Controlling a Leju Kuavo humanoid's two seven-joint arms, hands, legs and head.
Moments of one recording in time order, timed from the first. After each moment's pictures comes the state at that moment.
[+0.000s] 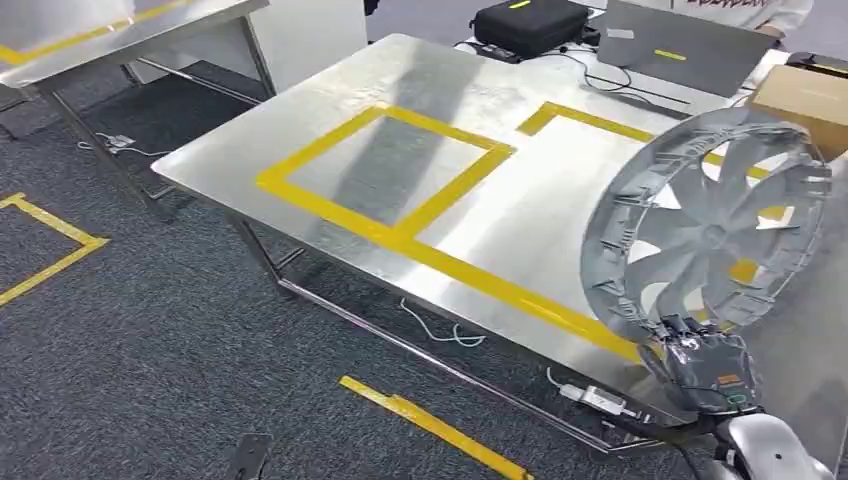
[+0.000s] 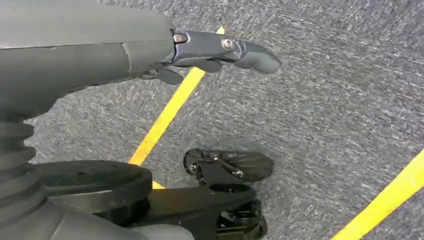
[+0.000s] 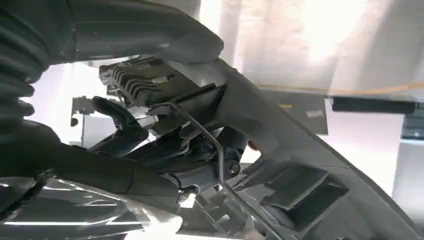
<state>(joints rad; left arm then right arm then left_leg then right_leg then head) -0.06 -0.18 -0.02 -0.19 -0.05 0.47 -0.26 0.10 -0.31 0.10 -1.54 1.35 -0.49 0.01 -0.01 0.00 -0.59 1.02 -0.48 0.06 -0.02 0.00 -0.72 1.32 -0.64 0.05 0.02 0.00</state>
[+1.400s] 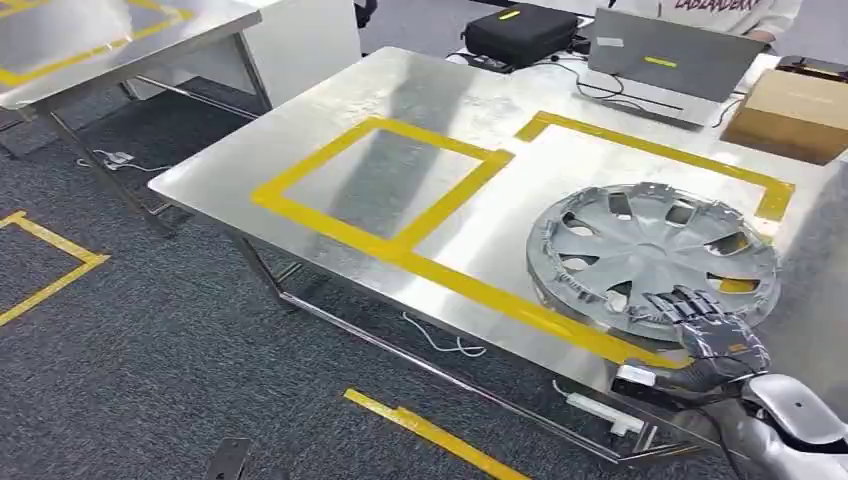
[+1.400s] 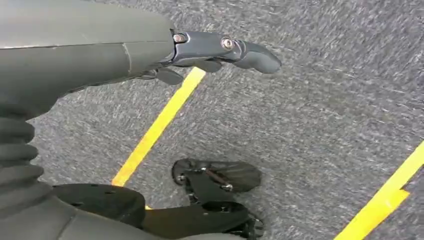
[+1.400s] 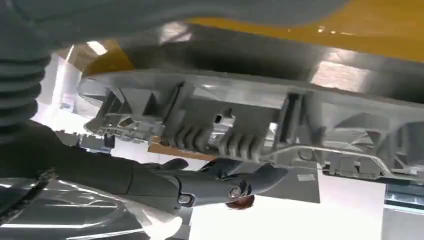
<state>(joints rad) -0.05 -0.12 -0.01 -0.19 -0.05 0.45 -0.29 -0.12 -0.42 0.15 -1.16 1.15 -0.38 -0.22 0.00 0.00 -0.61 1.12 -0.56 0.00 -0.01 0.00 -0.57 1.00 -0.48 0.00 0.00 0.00</state>
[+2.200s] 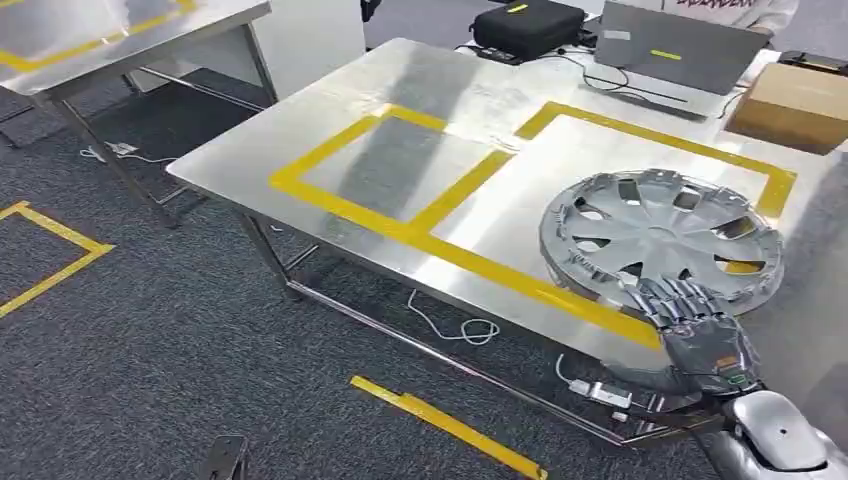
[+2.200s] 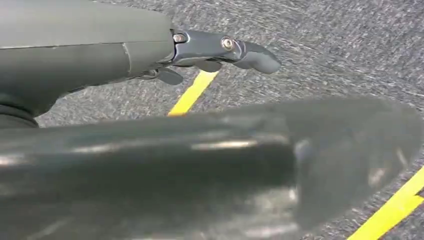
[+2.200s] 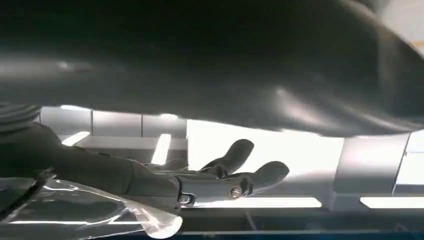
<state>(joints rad) -0.06 -0.13 0.02 -0.19 -0.04 0.42 -0.30 -0.02 -0.37 0.13 -1.40 1.31 -0.68 -0.16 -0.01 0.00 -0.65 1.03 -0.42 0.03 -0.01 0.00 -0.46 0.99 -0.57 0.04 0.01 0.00</state>
